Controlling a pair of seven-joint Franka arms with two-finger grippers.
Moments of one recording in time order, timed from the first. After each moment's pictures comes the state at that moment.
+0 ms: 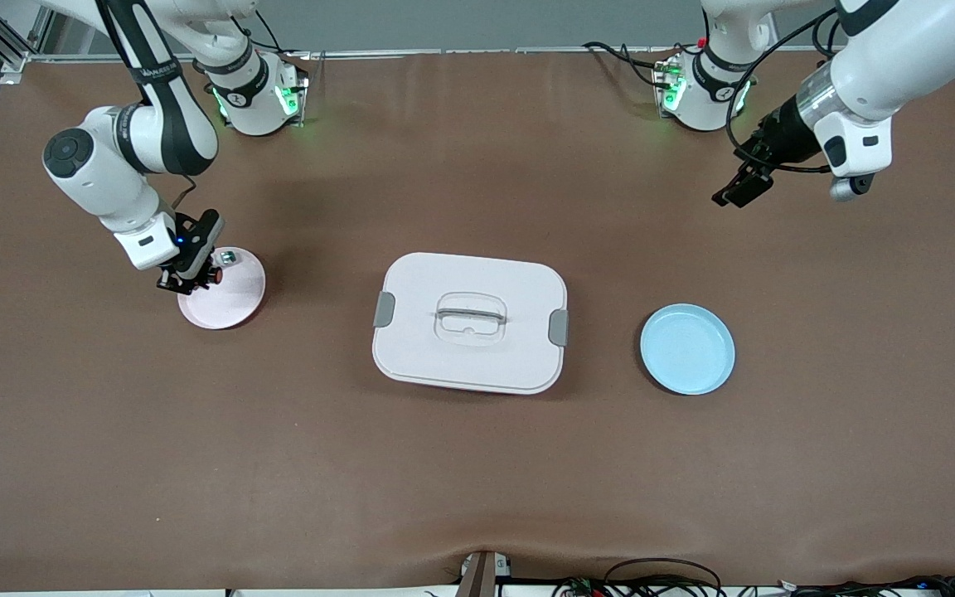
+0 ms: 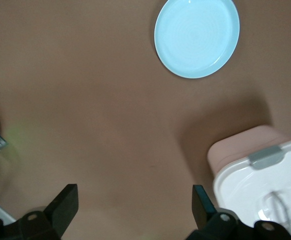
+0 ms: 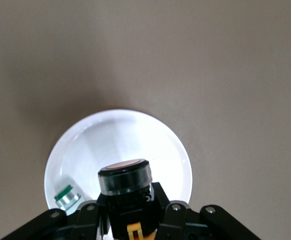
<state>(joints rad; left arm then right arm) 0.22 -0.35 -0.36 -2.16 -0.38 1.74 -1.00 -0.07 0.00 0.05 -2.58 0.08 2.70 -1.39</state>
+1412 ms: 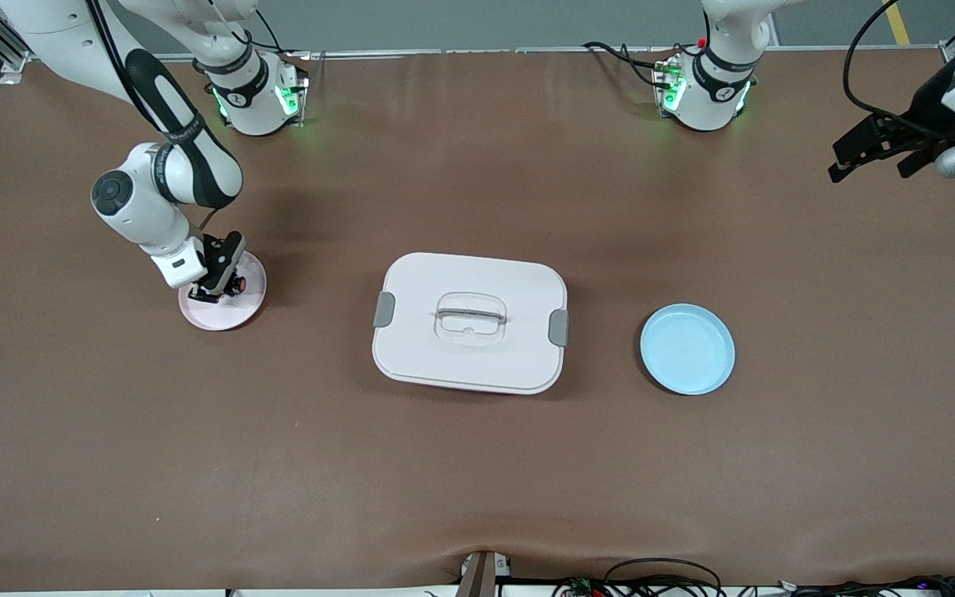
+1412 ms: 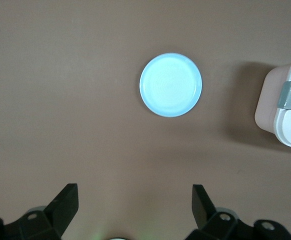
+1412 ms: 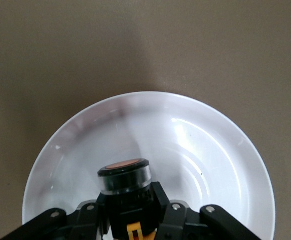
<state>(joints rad) 0.30 -0.23 -0.30 -1.79 -0.12 1.61 -0.05 -0.09 0.25 0.08 -2.58 0.17 2.88 -1.44</state>
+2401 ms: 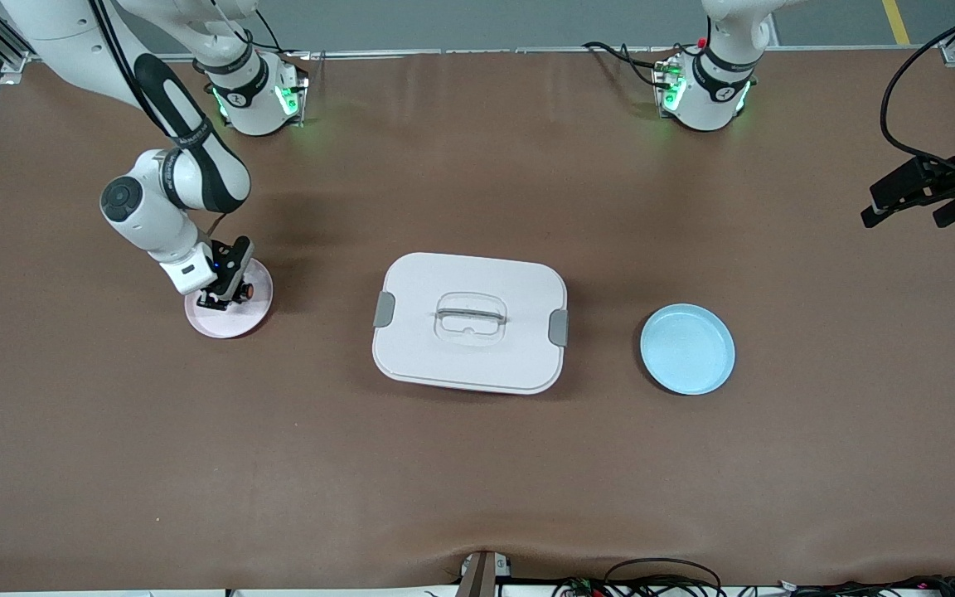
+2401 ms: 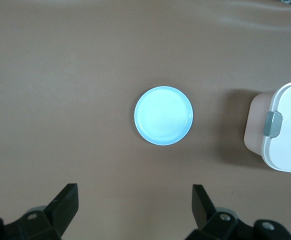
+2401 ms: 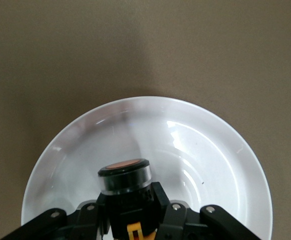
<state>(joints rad) 0.29 -0.03 -0.30 -1.57 -0.10 1.61 -0.04 -0.05 0.28 0.08 -2.55 0.17 2.89 -1.45</state>
